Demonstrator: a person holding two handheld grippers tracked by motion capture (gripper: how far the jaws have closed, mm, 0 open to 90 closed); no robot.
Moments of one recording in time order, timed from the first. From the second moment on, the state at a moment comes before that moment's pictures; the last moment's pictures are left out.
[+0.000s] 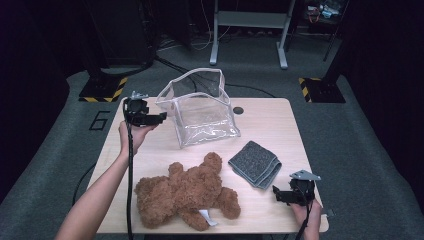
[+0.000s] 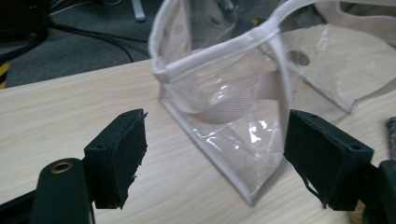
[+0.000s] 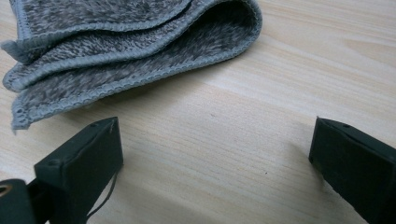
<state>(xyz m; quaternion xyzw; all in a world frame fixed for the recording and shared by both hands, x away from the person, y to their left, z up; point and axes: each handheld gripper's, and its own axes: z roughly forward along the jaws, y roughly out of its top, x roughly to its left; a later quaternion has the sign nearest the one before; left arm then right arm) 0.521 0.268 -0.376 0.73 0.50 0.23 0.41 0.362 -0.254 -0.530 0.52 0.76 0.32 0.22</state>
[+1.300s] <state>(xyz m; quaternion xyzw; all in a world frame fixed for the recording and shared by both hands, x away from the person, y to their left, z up) 0.549 0.219 -0.402 0.73 0.49 0.25 0.40 0.362 -0.253 -0.530 0.53 0.75 0.32 0.22</state>
